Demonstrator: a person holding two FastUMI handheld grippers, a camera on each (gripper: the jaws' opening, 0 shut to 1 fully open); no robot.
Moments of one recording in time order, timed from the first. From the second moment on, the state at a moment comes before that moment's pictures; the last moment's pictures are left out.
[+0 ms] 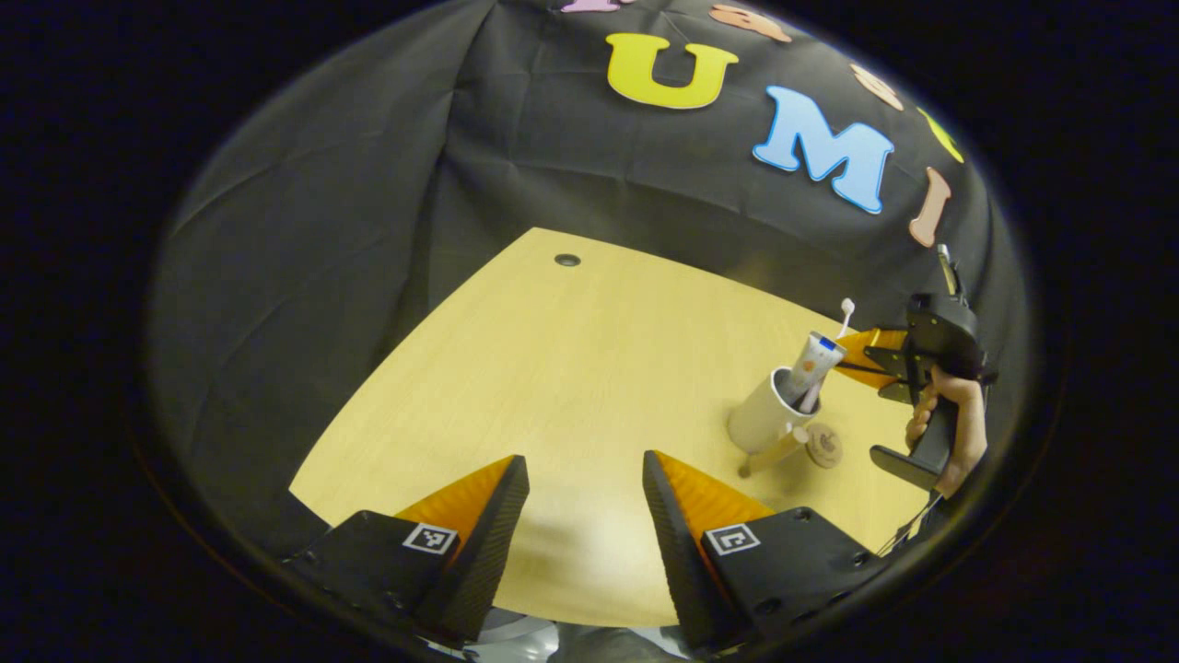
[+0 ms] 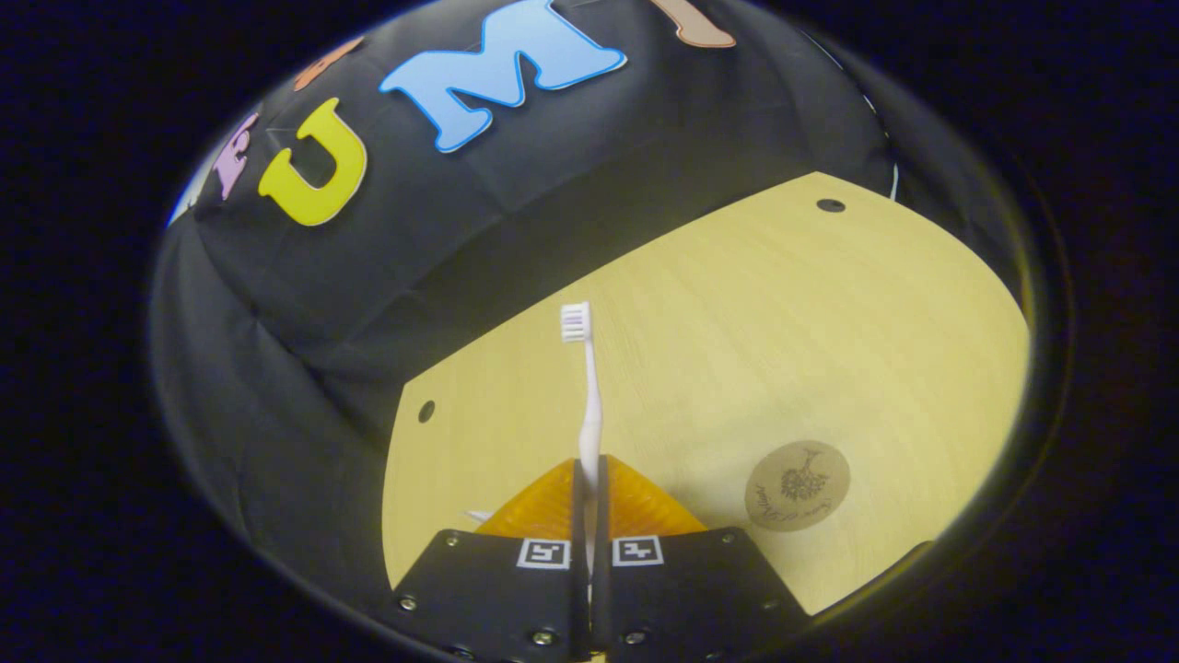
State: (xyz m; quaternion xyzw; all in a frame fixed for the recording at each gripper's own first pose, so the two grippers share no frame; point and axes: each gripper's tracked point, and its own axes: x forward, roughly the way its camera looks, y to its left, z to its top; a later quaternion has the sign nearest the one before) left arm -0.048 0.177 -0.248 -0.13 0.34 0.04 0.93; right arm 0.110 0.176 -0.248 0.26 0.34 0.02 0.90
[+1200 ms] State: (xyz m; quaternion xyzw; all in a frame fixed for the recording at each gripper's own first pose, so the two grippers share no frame) left arm 0.026 -0.002 -0.231 -0.05 0.37 -0.20 0.91; right arm -0.007 0.105 -0.244 0.18 0.31 0.03 0.93
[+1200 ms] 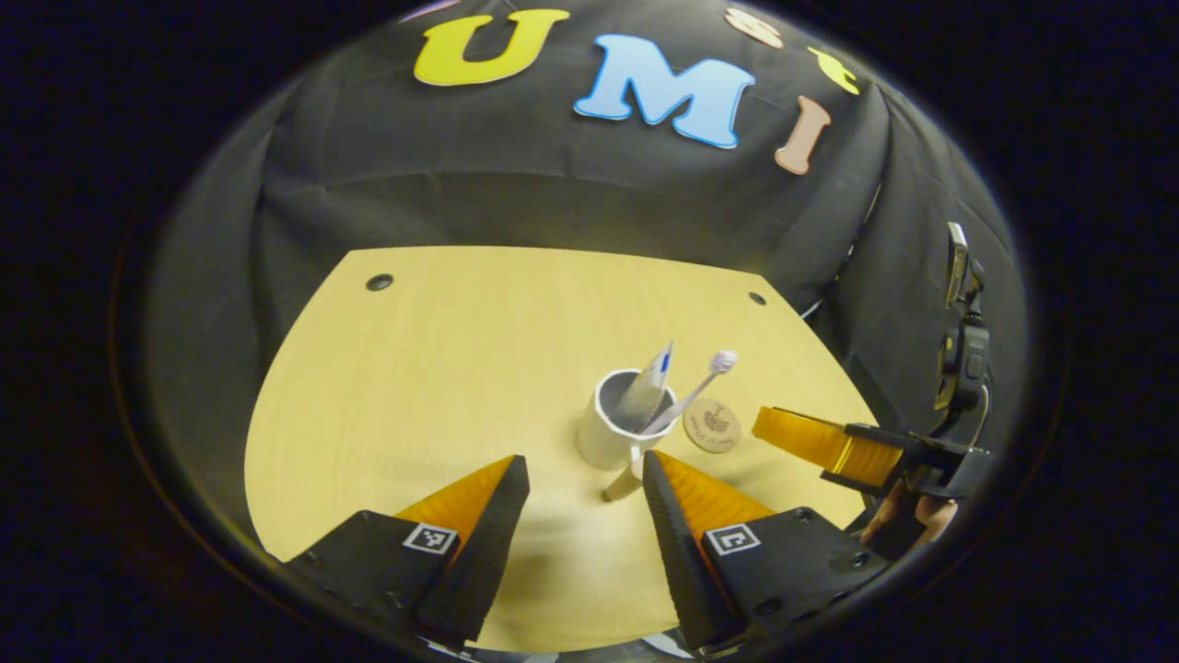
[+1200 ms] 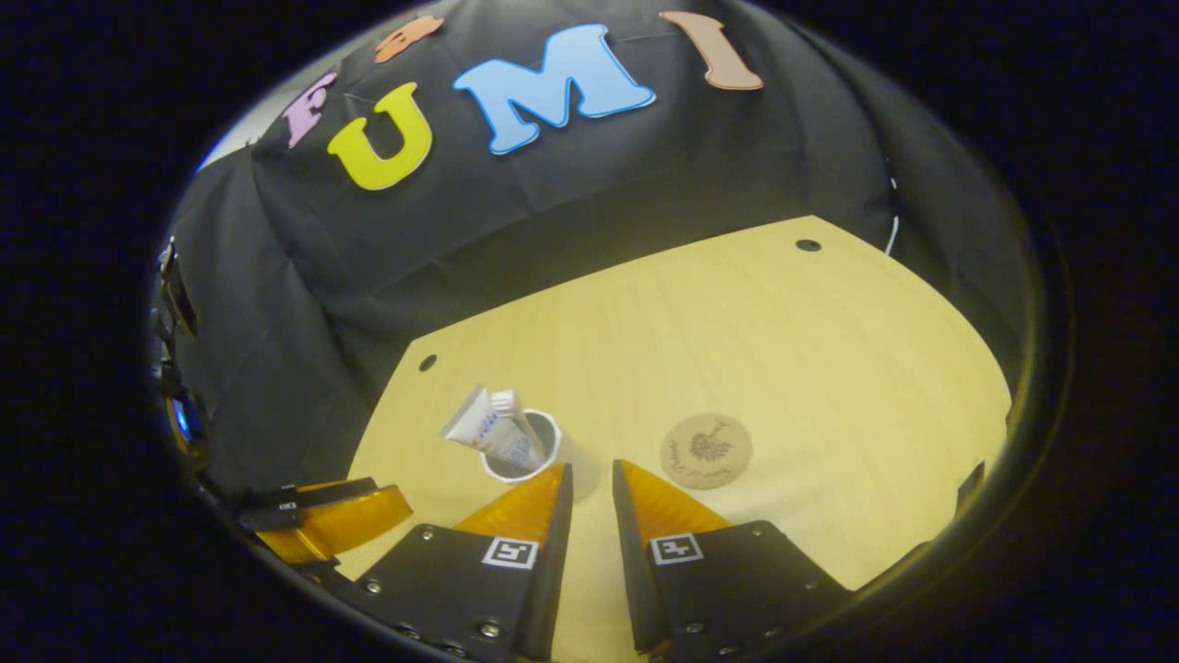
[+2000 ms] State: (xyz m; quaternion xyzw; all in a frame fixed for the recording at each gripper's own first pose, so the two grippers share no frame) left arm 0.037 -0.050 -0.320 0.01 0.59 -0.18 0.79; right arm -0.032 -0.023 -0.278 0.25 0.34 -0.08 0.91
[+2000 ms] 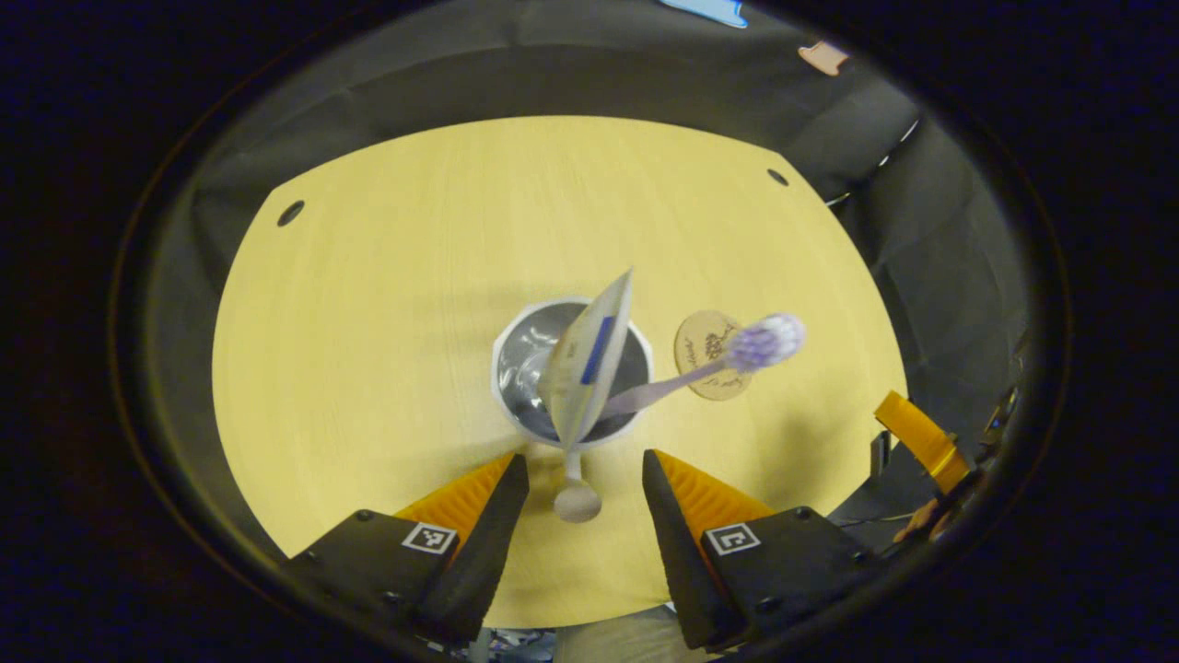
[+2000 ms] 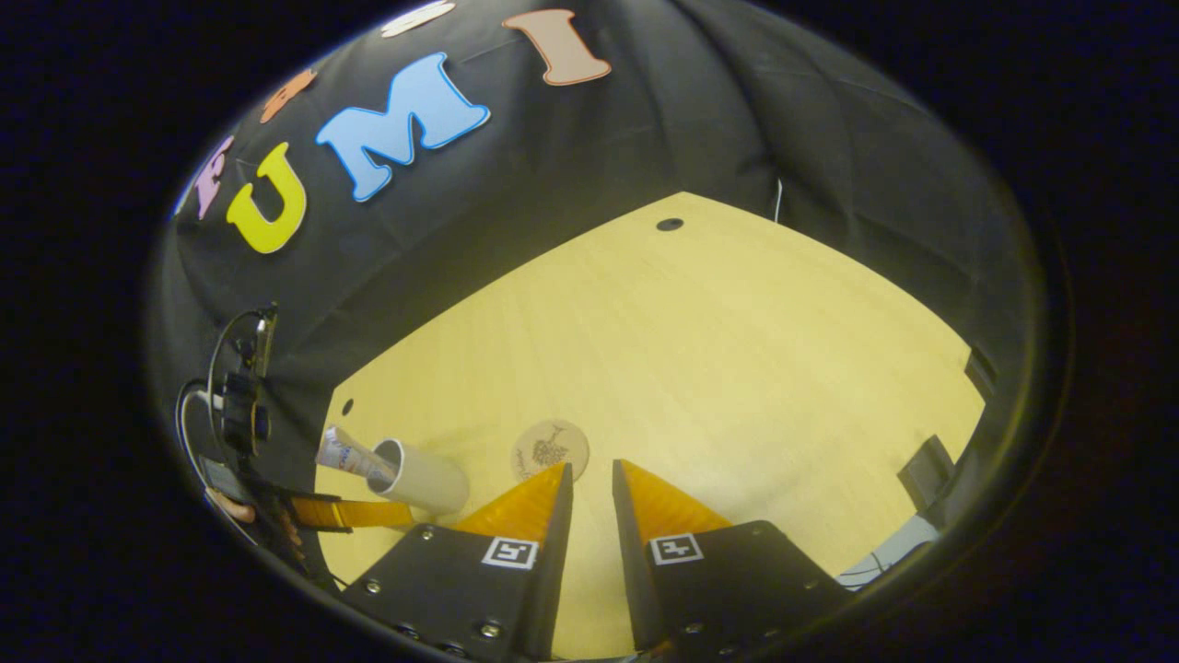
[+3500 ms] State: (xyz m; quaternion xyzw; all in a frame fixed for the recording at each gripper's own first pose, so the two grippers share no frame) left arm 0.048 -0.126 -0.336 0.09 0.57 -0.19 0.79; right arm -0.043 -0.078 -0.305 0.29 0.38 -0.10 0.87
